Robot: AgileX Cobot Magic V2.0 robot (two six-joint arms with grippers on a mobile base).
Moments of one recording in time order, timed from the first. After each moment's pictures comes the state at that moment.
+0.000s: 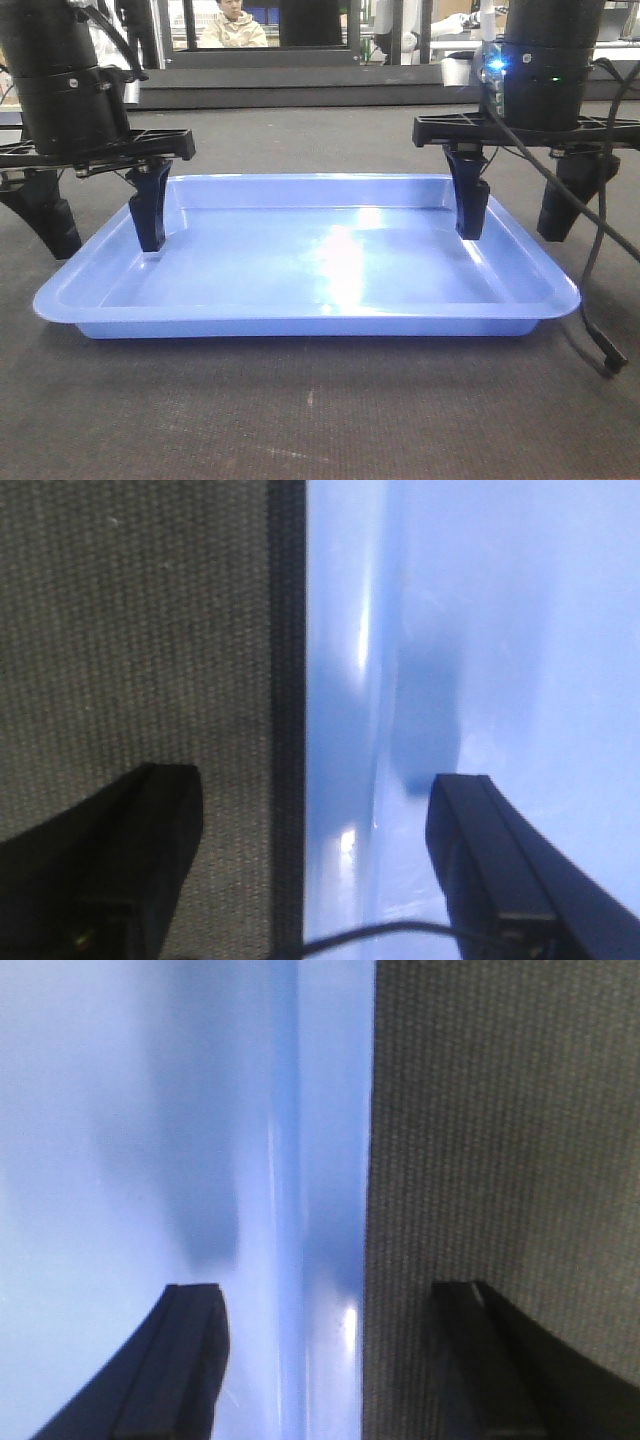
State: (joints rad) left arm -0.36 1.93 -1.49 -0.09 1.07 -0.25; right arm 0.31 1.90 -1.50 0.07 1.10 0.36
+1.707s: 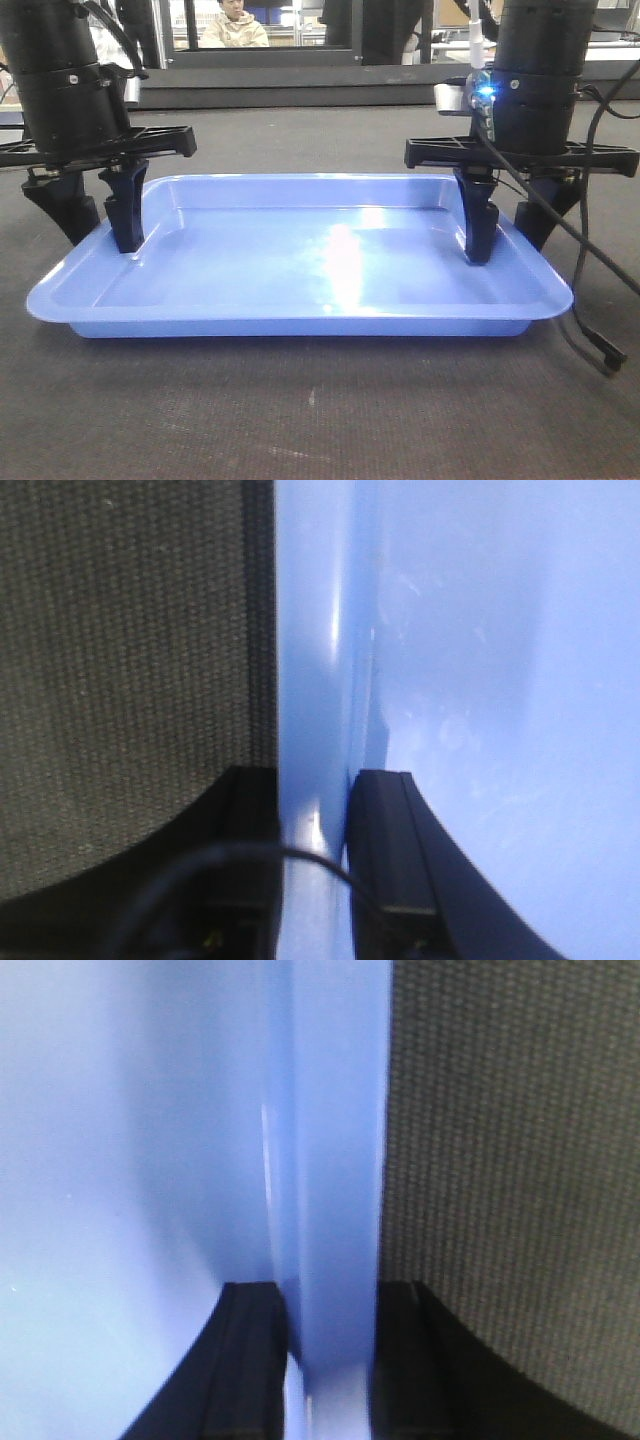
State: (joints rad) left arm -0.36 1.93 -1.50 -0.10 1.09 -0.25; right arm 0.31 1.95 -1.50 0.10 1.09 0.36
